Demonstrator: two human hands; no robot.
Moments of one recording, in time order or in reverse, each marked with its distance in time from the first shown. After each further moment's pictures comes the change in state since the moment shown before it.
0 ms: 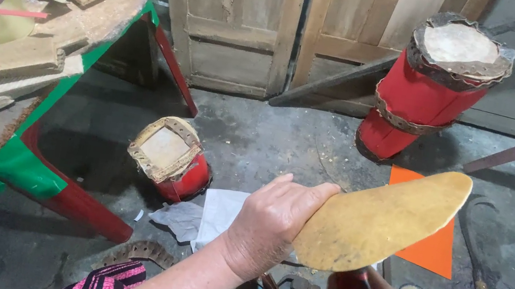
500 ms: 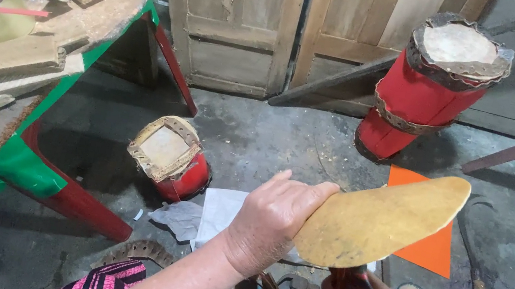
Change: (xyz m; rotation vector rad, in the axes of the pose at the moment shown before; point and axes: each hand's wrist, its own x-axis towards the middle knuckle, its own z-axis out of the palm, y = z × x) left_hand -0.002 -0.002 0.002 0.036 0.009 0.013; right_hand -0.004 -0.002 0.005 -0.313 0.193 0.170
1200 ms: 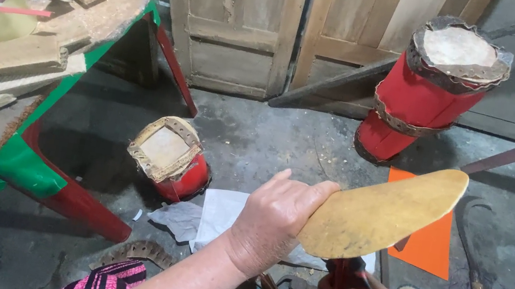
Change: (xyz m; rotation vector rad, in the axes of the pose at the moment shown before) left_hand 0.001 -0.001 0.004 0.012 0.017 -0.039; right_hand 0.000 -0.007 0.017 0.659 0.379 0.333
